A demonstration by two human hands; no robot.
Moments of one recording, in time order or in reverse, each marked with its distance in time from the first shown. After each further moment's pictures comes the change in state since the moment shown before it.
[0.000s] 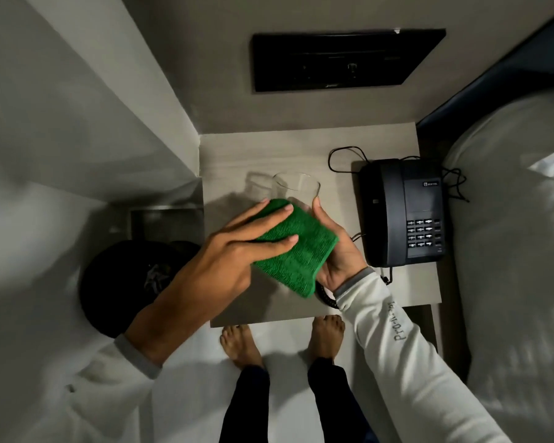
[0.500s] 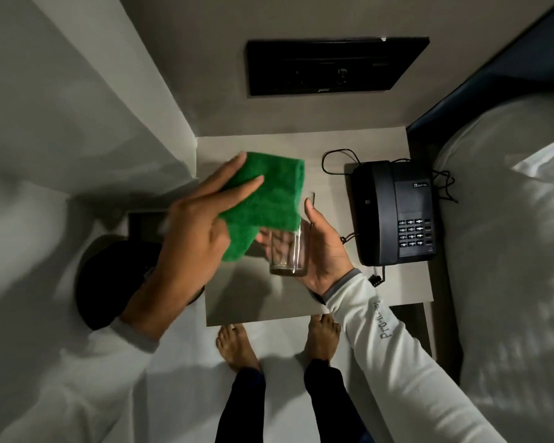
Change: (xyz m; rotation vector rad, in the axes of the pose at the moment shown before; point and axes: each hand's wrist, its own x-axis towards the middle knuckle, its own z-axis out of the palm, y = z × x) left_hand 0.009 0.002 -0.019 -0.116 0.383 -0.160; right_hand -0.001 0.009 0.002 -0.014 0.000 0.045
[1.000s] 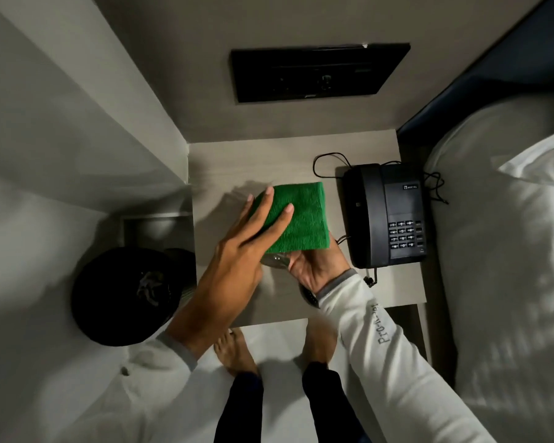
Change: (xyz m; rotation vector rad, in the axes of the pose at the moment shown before) left_hand -0.020 0.005 0.061 0.164 -0.184 0.012; right_hand -0.002 -0.006 -0.009 0.068 -0.041 -0.141
